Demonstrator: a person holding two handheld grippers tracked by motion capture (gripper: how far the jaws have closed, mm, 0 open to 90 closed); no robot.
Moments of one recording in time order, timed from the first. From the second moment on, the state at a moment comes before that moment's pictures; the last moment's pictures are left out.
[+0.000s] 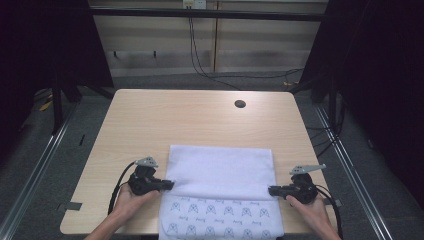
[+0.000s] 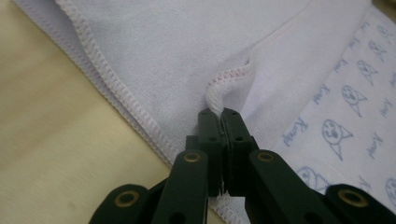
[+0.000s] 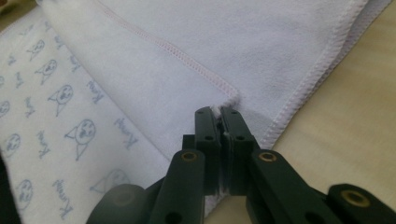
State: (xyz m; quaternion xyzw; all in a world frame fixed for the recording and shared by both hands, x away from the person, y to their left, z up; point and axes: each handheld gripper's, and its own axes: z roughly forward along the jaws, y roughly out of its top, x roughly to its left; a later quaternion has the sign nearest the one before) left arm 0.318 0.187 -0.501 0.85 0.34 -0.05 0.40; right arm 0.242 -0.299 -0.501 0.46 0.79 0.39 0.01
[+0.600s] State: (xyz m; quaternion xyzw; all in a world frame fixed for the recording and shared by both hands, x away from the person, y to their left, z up) left arm 0.392 0.186 -0.504 0.83 0.37 0.01 0.40; right arm 0.344 -0.289 -0.504 0.48 0.79 0.38 0.07
